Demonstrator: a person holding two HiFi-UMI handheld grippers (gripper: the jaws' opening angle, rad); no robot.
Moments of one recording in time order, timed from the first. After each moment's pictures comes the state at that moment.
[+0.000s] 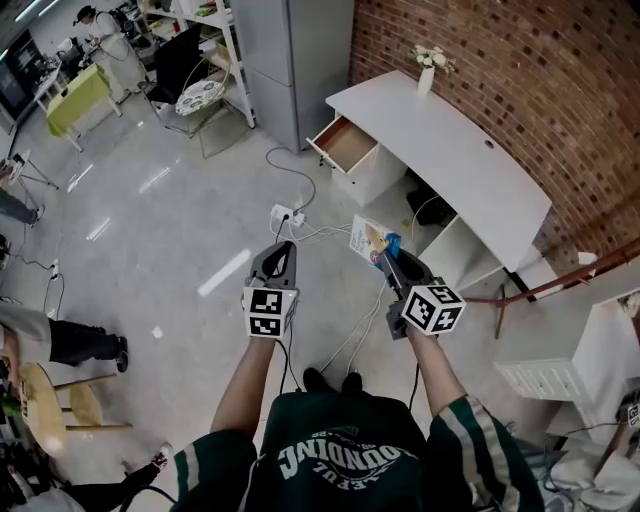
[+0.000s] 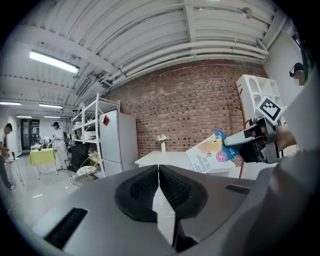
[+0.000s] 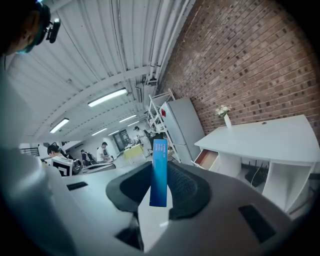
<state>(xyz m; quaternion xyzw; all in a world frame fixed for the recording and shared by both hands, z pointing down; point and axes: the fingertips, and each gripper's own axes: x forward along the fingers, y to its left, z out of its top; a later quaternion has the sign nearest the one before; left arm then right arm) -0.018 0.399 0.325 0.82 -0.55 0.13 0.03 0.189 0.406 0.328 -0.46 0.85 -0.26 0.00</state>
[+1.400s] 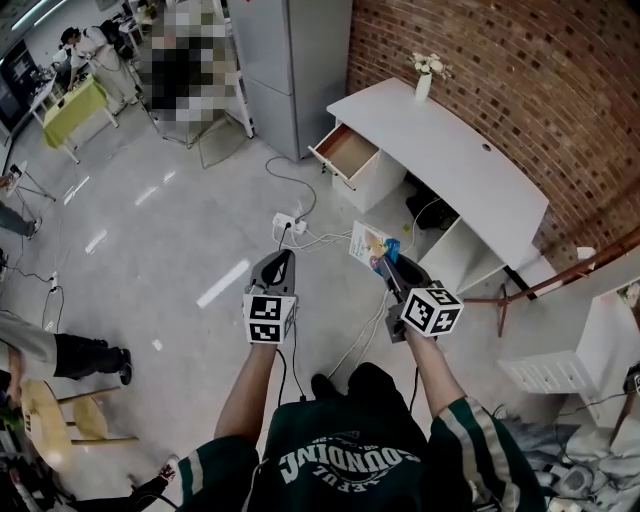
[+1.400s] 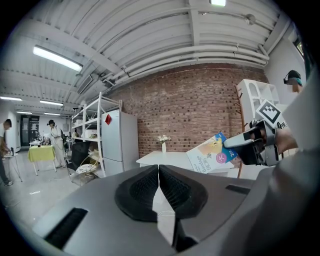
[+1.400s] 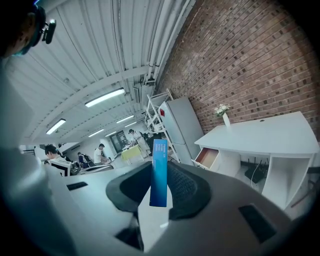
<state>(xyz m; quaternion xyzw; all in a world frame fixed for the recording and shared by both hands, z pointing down) -0.054 0.409 0.323 0.83 -0.55 0.12 0.04 0.159 0.416 0.327 -0.48 0.84 -0.27 0.01</state>
